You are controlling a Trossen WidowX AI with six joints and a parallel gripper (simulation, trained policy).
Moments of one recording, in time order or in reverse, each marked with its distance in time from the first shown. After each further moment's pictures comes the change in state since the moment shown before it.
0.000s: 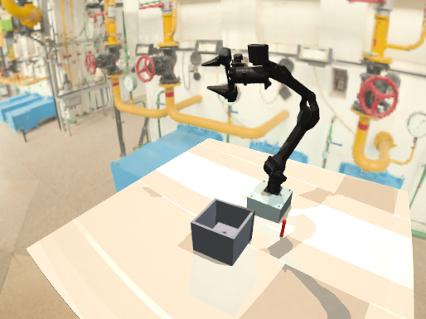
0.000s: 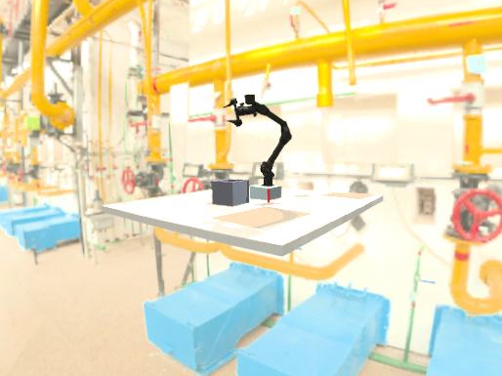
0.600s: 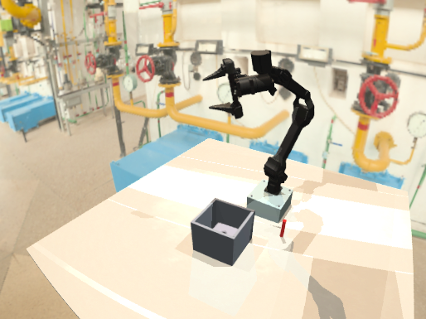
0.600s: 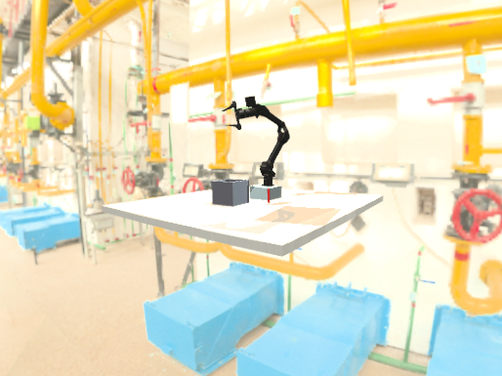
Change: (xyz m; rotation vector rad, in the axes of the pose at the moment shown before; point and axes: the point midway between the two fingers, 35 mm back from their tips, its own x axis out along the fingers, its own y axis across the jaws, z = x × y) arm -0.028 -0.006 -0.088 0.264 0.376 -0.033
